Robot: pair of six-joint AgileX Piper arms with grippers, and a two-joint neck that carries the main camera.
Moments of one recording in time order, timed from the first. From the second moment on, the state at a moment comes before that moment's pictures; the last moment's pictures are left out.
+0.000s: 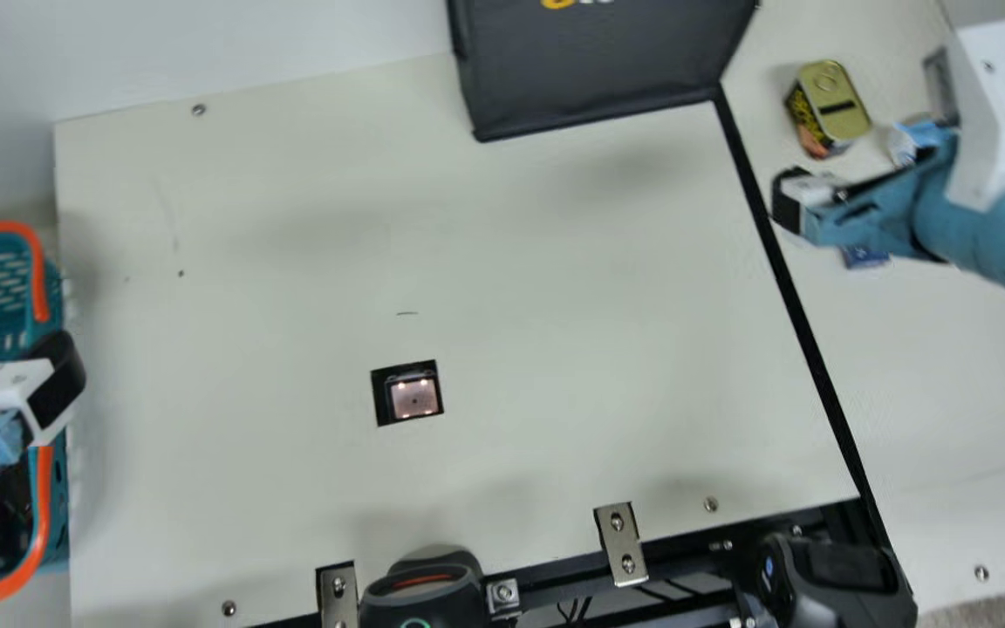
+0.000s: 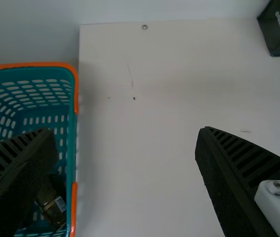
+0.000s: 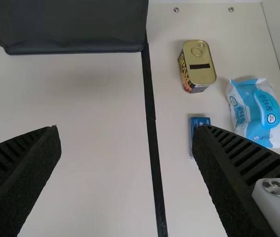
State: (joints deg) left arm -2.5 51.5 -66.7 -4.9 65.4 4.0; right arm -16.6 57.6 -67.6 6.2 61.8 -14.8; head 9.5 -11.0
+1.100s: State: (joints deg) left arm -1.7 43.2 -68.9 -1.5 69.4 0.0; right arm 0.6 42.4 -69.8 -0.8 70.0 0.0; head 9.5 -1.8
